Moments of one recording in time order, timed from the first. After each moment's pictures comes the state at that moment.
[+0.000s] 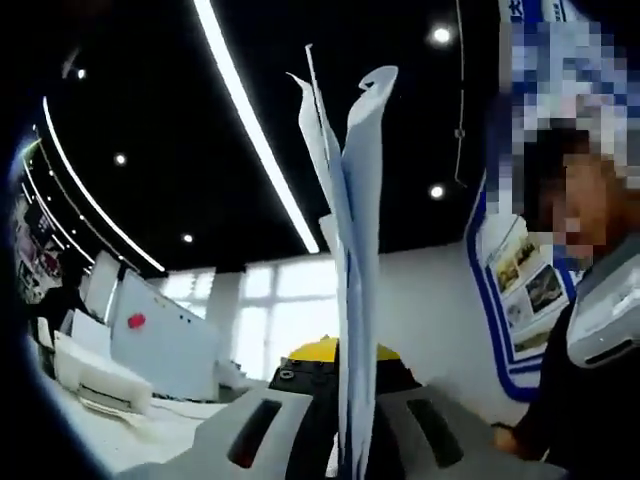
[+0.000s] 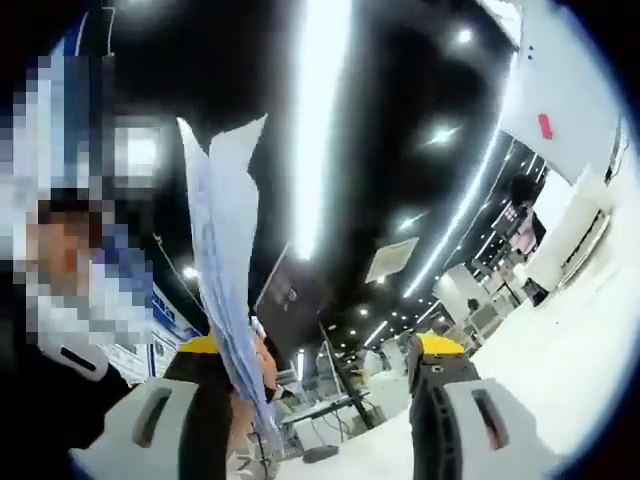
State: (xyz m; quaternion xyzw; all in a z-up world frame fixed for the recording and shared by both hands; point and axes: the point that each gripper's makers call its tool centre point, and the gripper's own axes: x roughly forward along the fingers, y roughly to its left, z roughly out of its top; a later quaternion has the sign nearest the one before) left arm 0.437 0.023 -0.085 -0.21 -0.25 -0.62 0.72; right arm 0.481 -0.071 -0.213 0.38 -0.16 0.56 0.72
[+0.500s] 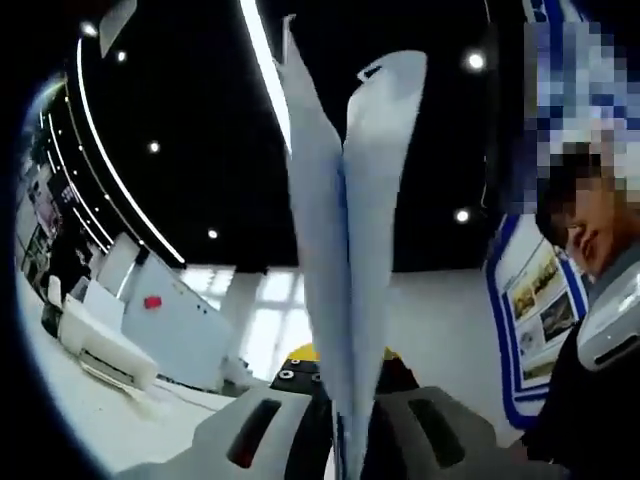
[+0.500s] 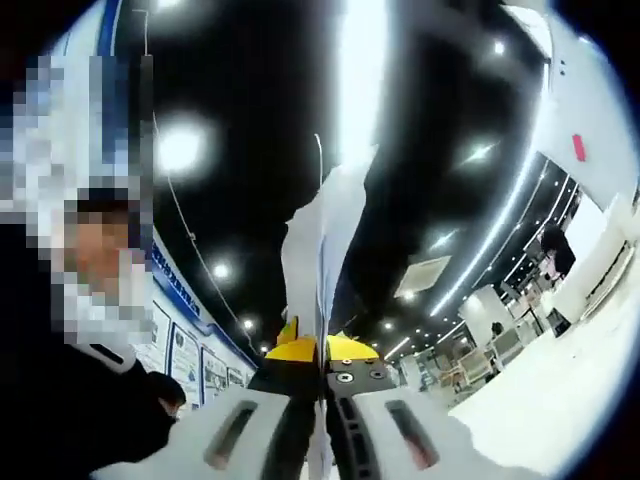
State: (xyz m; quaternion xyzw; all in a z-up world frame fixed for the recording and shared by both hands) left arm 0.473 0.040 -0.123 -0.27 -0.23 -0.58 0.74; right arm 0.449 -0.091 -0.191 0.33 -0.22 0.59 0.71
